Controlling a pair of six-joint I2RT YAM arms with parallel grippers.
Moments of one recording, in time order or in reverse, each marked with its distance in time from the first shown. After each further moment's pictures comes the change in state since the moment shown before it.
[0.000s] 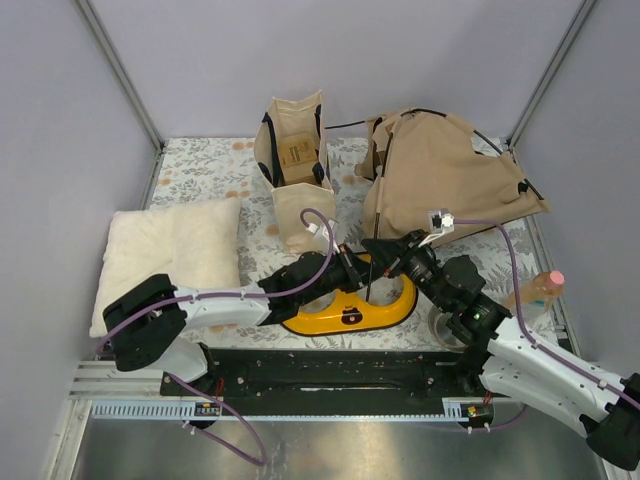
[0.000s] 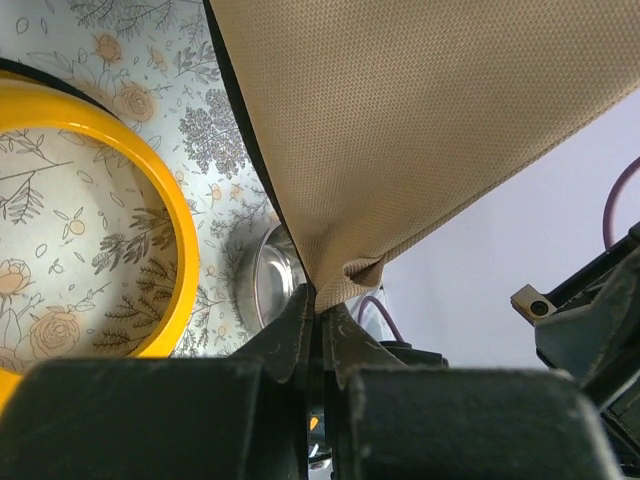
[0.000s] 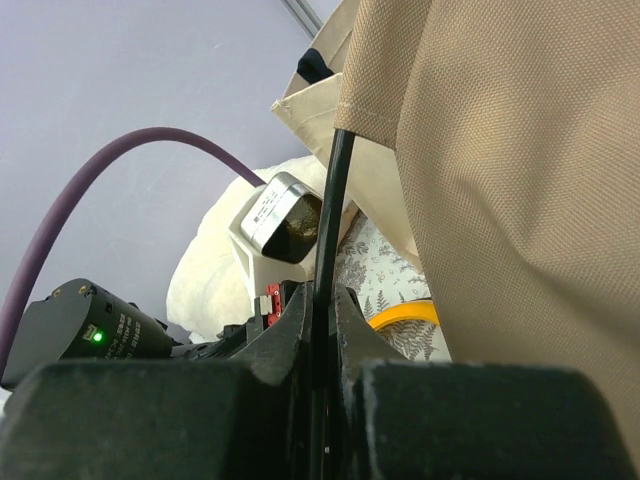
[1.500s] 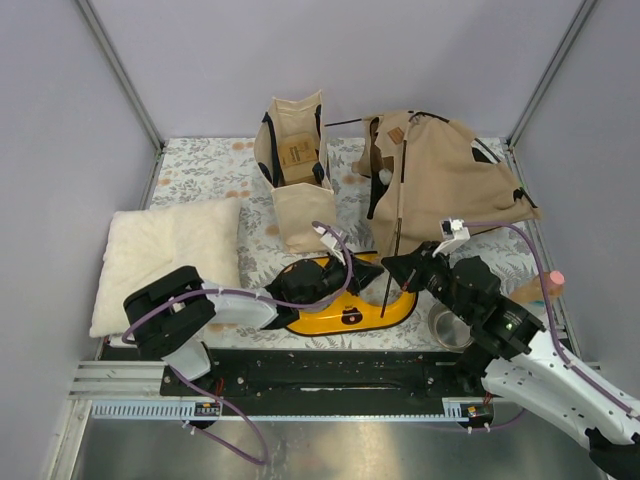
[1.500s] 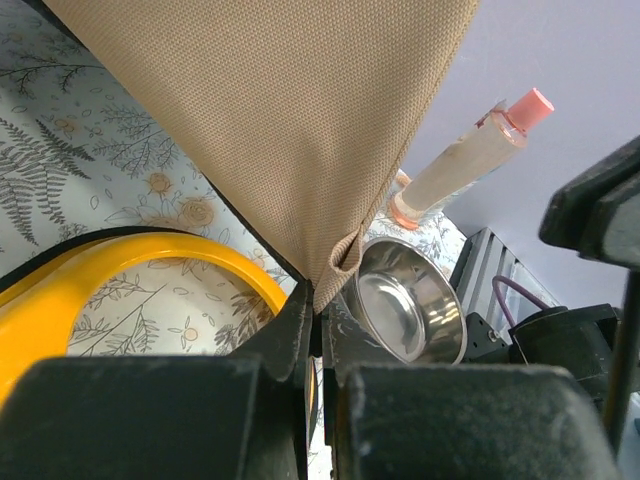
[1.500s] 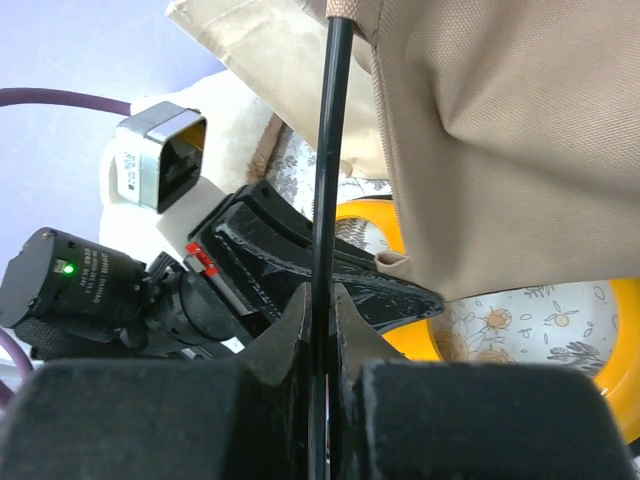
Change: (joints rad) left arm 0.024 0.127 -0.109 0.418 0.049 0.548; right arm -0.004 -0.134 0.137 -0.550 0.032 0.008
